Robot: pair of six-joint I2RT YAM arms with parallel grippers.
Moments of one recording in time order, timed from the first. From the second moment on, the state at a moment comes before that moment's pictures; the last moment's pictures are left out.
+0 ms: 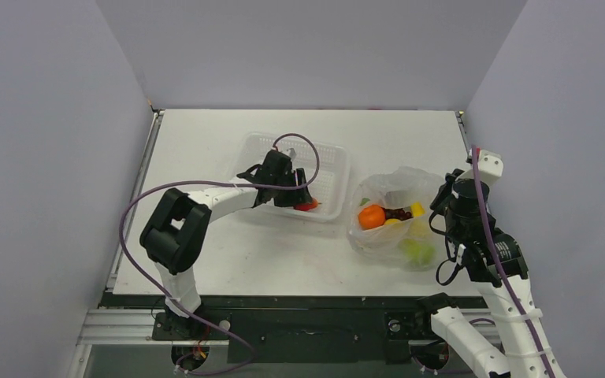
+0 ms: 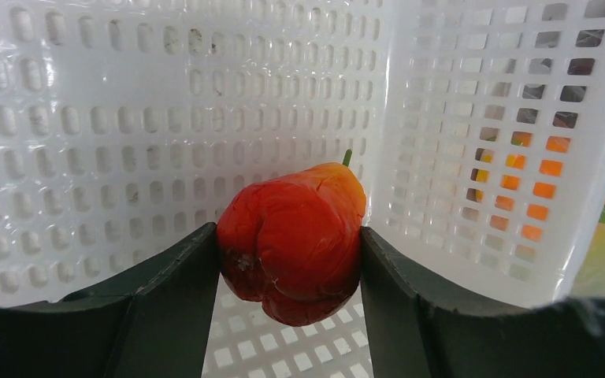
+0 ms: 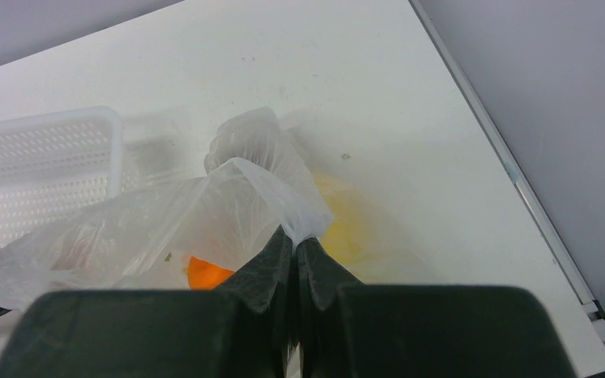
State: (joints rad) left arm -0.60 1.81 1.16 -0.19 0.14 -0.67; right arm 0.28 0.72 1.03 -0.75 0.47 0.35
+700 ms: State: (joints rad) left arm -0.63 1.69 1.16 -0.12 0.21 -0.64; right arm 0.28 0.72 1.03 -0.73 0.40 0.35
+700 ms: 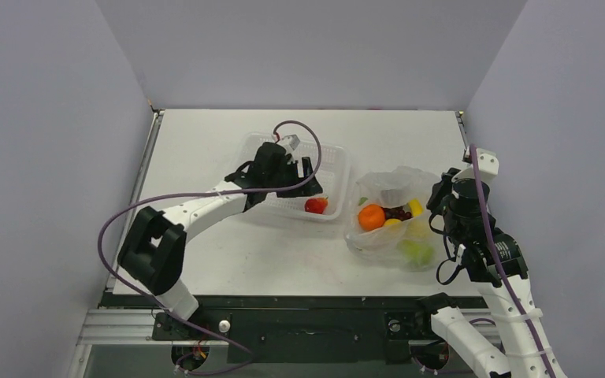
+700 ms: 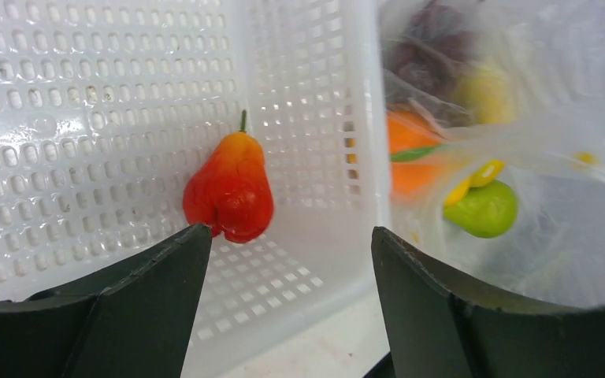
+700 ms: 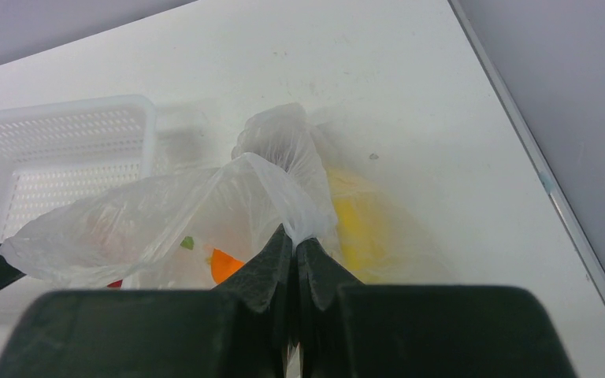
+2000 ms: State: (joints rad) left arm -1.11 1.59 0.93 0.36 0.24 -0.59; right arm 0.29 0.59 0.88 -0.85 0.05 0.41
